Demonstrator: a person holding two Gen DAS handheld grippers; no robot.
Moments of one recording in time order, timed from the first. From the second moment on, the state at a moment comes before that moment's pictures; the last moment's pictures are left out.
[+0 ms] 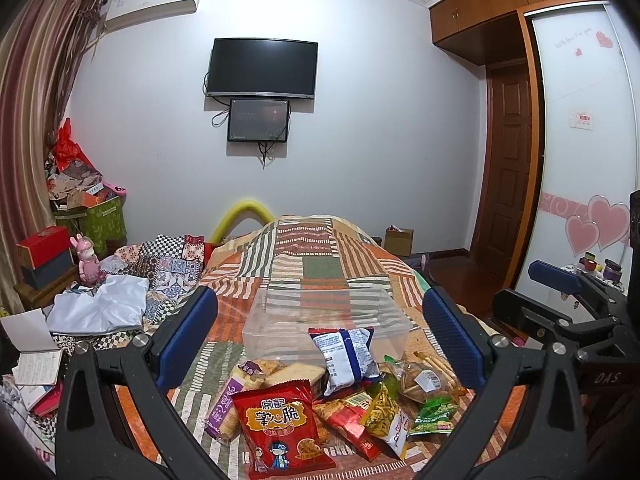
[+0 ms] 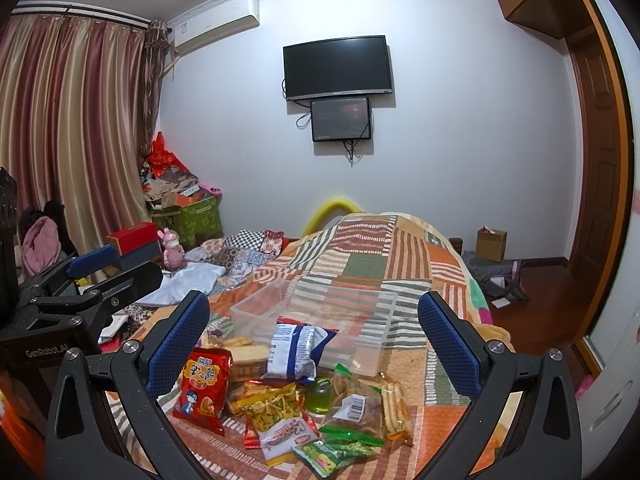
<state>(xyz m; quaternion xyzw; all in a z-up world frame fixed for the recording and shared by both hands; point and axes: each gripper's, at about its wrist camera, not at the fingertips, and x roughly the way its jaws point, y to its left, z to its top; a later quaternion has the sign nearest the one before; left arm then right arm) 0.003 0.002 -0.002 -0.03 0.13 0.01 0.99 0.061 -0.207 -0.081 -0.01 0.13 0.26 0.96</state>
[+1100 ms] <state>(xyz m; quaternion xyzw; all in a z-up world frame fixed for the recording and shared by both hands) 0.082 0.009 -0.069 -0.06 0.27 -0.01 0.96 0.127 -0.242 -0.137 0.01 0.25 0.21 0.95</state>
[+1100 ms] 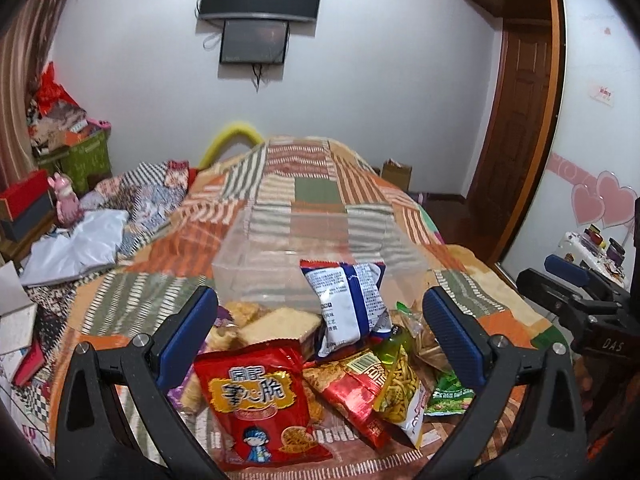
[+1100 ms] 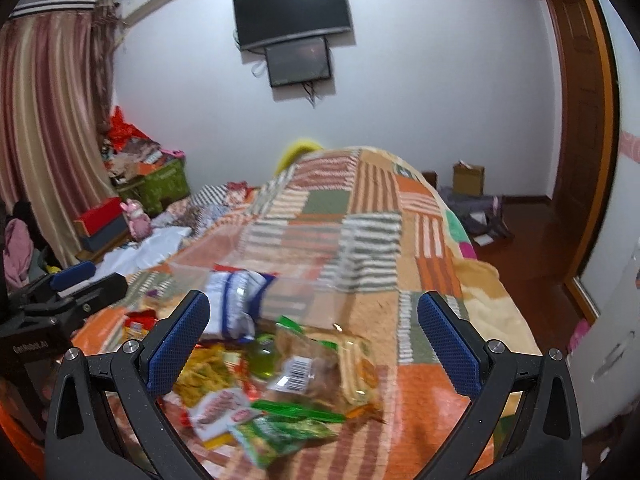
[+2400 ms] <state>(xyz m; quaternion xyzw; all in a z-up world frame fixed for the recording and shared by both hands) 0.194 -0.034 -0.150 -0.02 0.40 -0.02 0.92 0.212 -0.262 -0.233 0.03 0.46 0.23 0.86</state>
